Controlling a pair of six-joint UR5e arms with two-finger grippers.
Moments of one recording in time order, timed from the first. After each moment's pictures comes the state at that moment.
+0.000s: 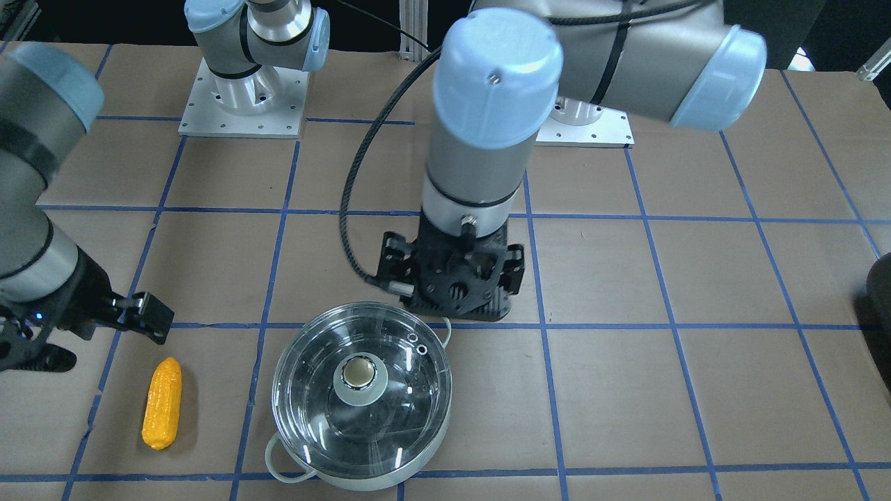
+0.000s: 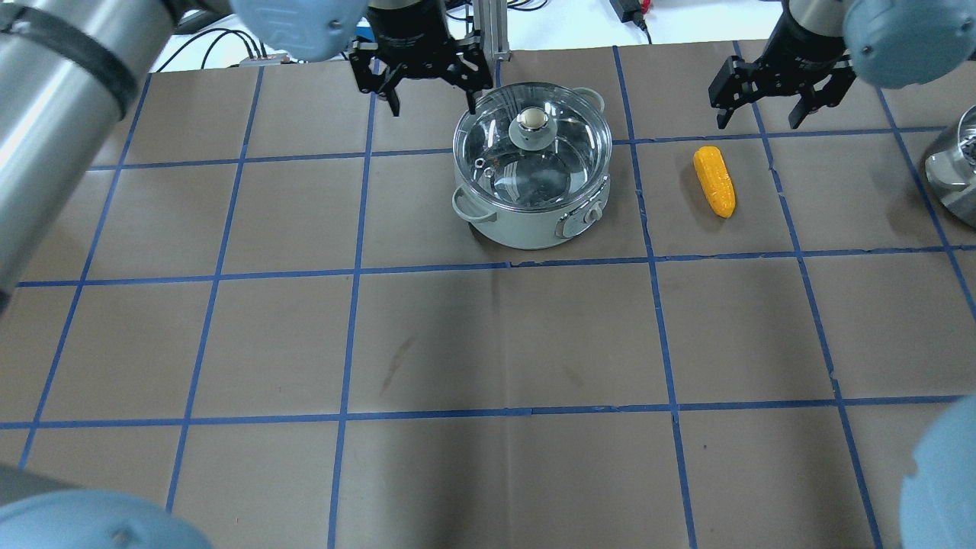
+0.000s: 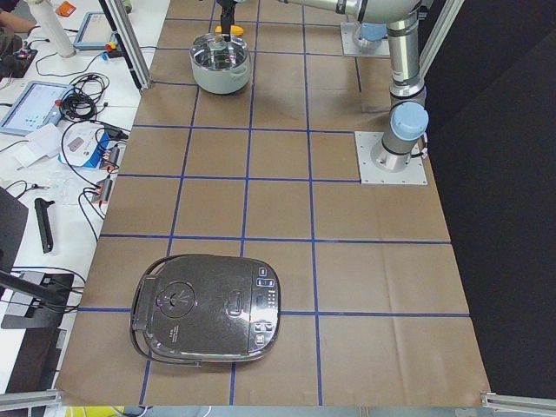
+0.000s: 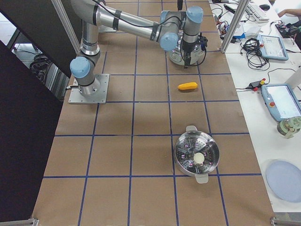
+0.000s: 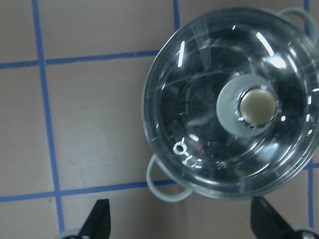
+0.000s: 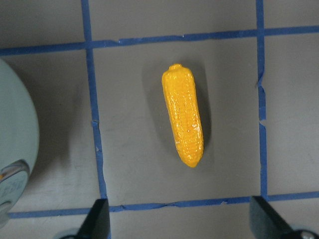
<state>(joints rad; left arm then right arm) -1.87 -2.09 -1.05 -1.49 1.53 -0.23 1.40 -1.18 1.48 -1.90 -1.57 -0.11</state>
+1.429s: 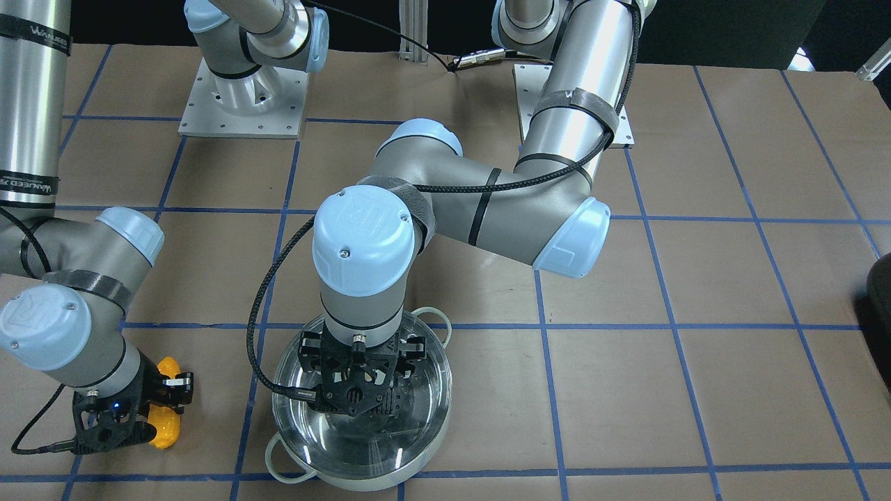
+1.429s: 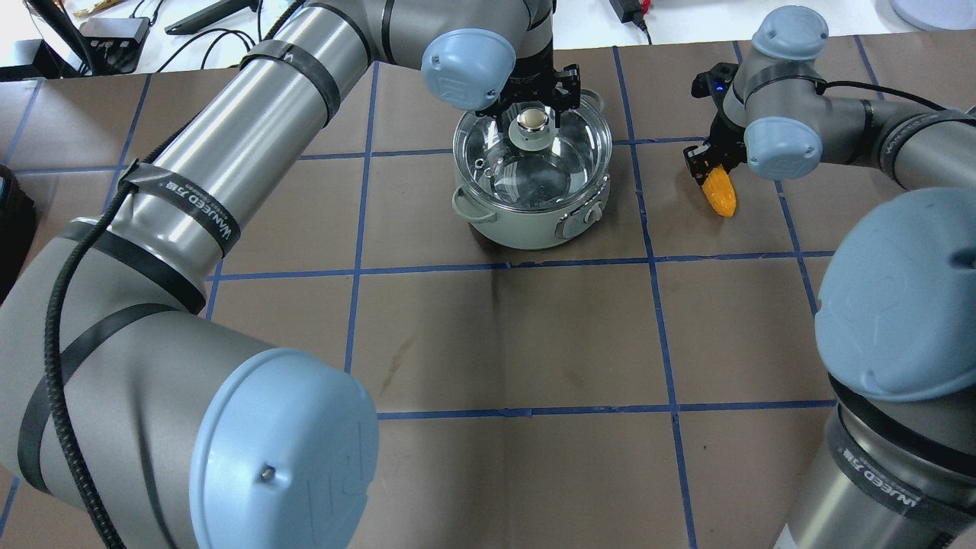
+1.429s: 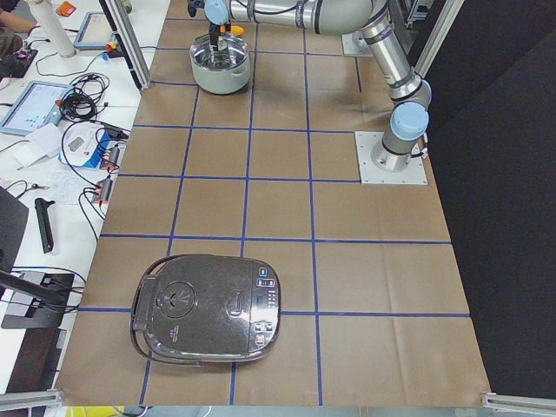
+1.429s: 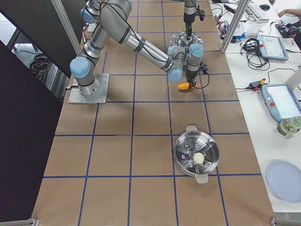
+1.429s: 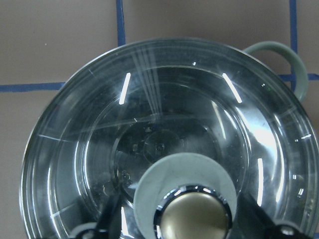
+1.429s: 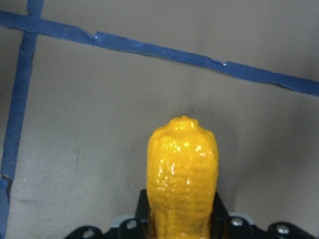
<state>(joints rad) -1.95 -2.30 -0.98 -1.32 1.53 -0.36 1.40 -0.96 1.56 -2.24 -1.59 -0.39</state>
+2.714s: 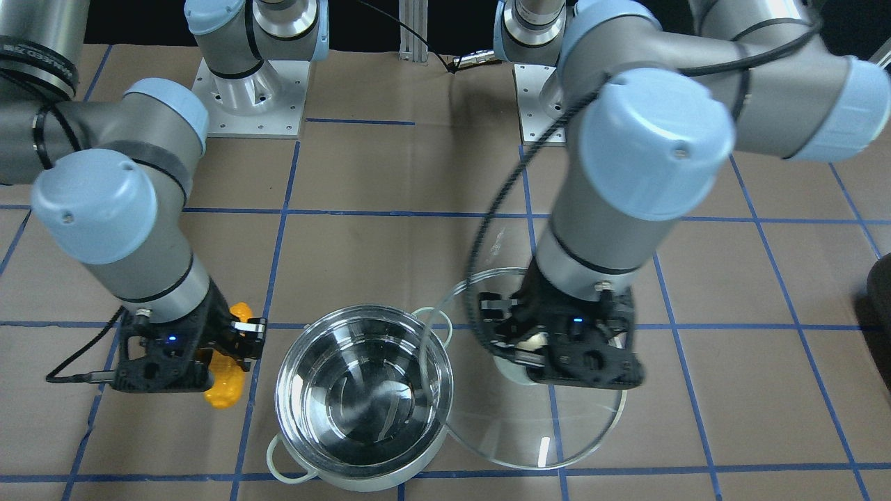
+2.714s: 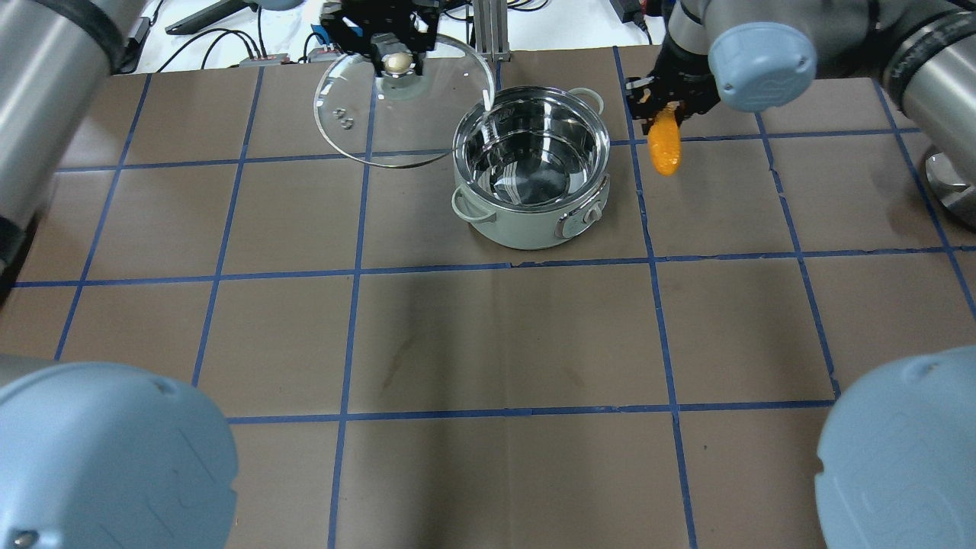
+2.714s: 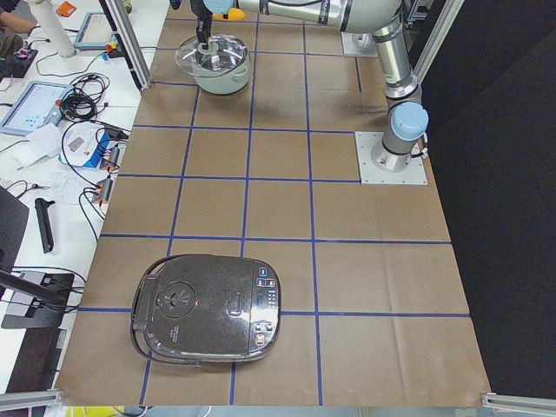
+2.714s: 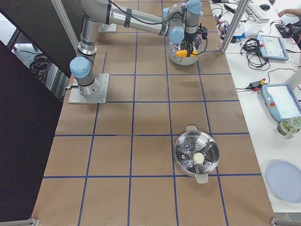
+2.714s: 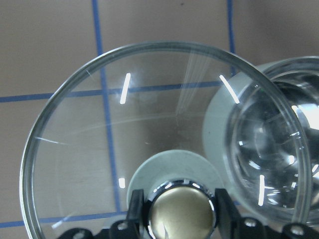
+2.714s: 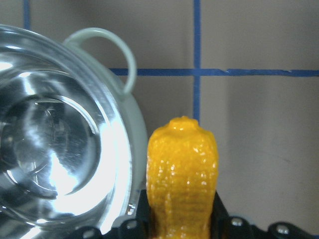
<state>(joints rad) -1.65 -2.07 -1.03 -1.55 1.53 -0.02 1.63 -1.14 1.40 -1.96 -1.54 0.05</state>
